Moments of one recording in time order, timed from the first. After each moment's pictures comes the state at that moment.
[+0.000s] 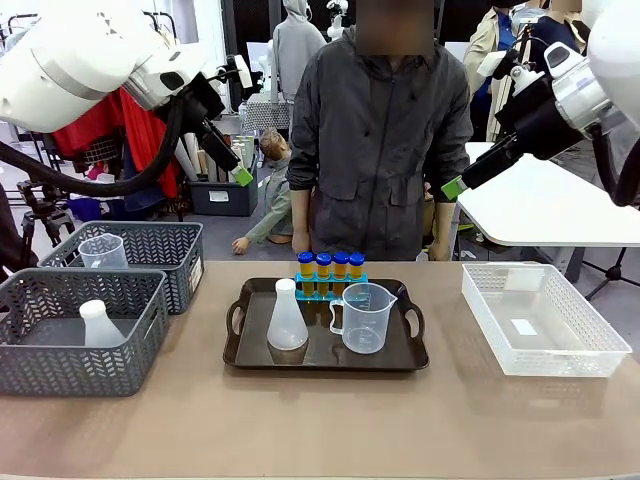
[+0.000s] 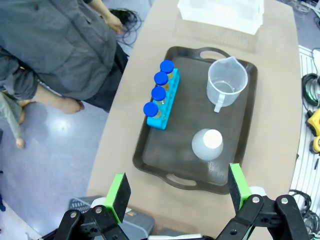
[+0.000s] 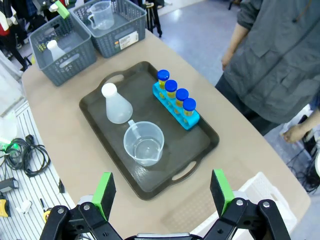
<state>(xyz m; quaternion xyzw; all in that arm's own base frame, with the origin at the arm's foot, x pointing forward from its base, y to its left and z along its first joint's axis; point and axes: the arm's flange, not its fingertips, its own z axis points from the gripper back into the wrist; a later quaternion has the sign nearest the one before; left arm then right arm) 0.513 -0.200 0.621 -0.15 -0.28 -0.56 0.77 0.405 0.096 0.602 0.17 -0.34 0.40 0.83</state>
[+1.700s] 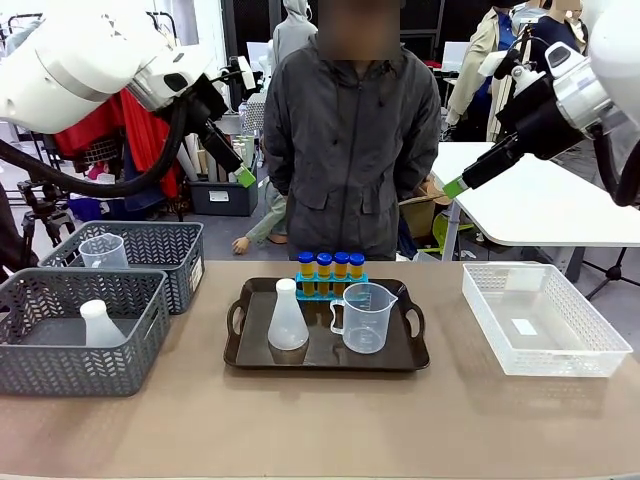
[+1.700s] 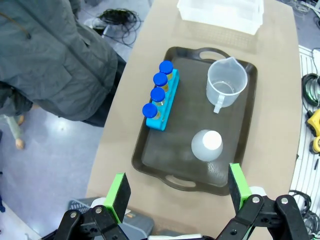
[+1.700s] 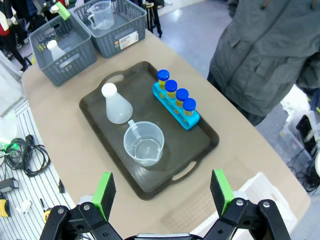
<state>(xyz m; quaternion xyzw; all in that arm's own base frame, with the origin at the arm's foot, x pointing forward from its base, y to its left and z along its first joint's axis) 0.513 -0.203 0.619 -0.15 -0.27 -0.56 0.77 0.405 0.096 0.602 0.17 -0.34 0.40 0.83</state>
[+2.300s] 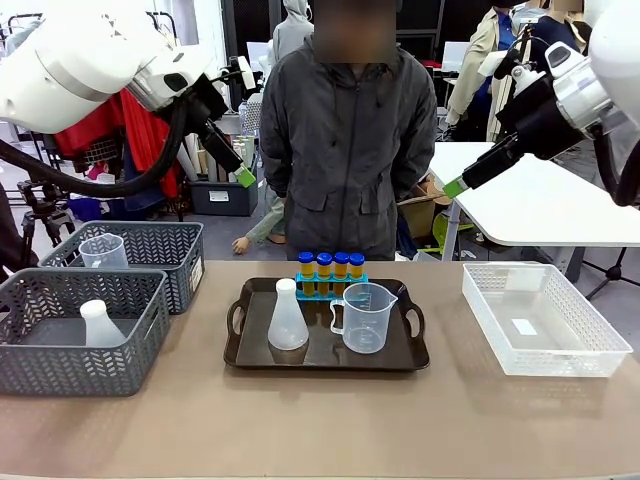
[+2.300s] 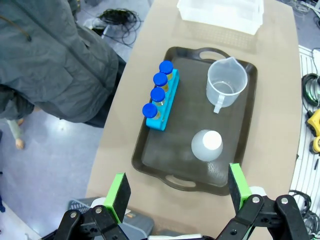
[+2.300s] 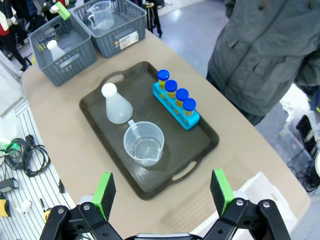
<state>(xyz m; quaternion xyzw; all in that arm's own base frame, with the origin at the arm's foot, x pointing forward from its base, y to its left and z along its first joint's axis) 0.513 -0.203 0.619 -0.15 -0.27 -0.56 0.77 0.405 0.096 0.602 0.17 -0.34 0.40 0.83</state>
